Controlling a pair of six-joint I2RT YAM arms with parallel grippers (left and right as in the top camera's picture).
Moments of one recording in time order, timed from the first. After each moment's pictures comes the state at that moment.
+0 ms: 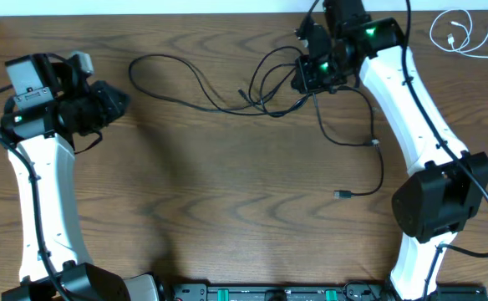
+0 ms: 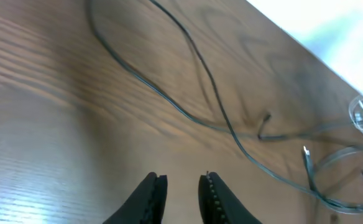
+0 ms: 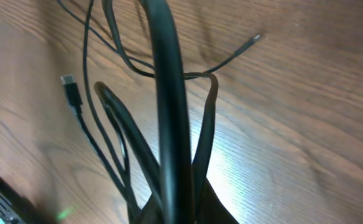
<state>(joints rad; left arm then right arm) 0.33 1.48 1.36 -0.88 0.53 -0.21 0.31 2.04 1.98 -1.13 -0.40 0.10</state>
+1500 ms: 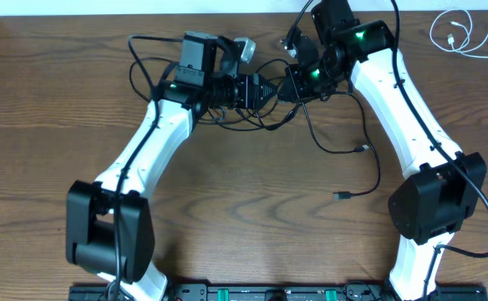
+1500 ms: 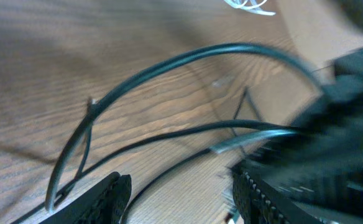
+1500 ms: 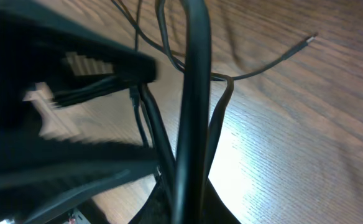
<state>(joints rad) -0.29 1.78 1.36 -0.39 0.68 -0.27 0.35 2.04 1.98 -1.19 -0.52 0.08</state>
